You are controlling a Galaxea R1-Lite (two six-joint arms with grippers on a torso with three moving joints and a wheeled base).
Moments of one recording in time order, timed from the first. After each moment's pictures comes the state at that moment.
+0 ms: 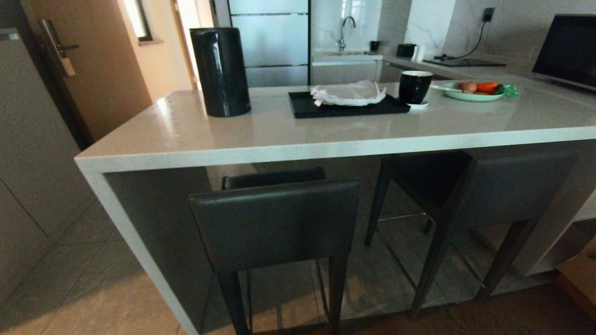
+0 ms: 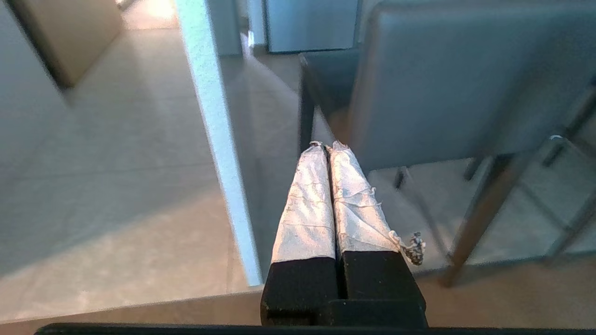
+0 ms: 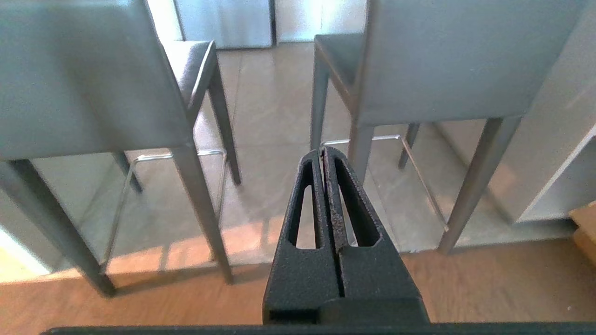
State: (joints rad) left arm 0.00 0.10 -0.18 0.04 -0.05 -0.01; right arm 0.00 0.14 -0.18 0.05 0.07 -0.03
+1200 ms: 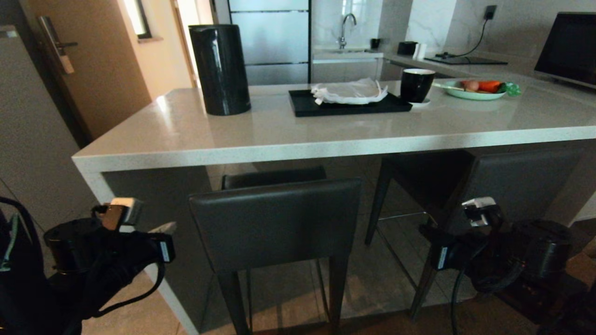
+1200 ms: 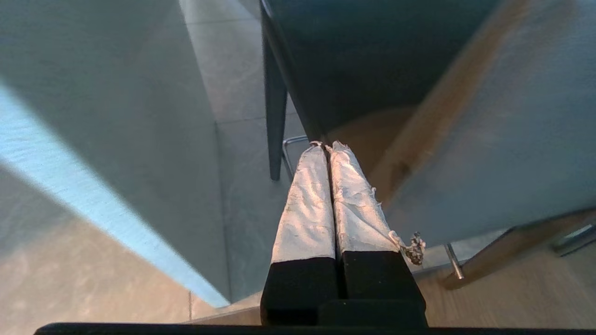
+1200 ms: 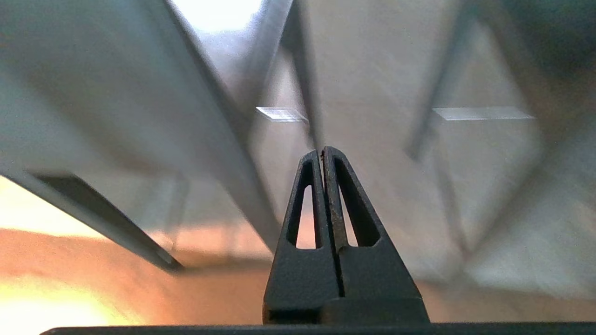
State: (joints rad) left arm -0.06 1.99 -0.27 -1.52 -0.08 -0.03; right arm 0.27 1.93 -0.23 -1.51 0.07 0.07
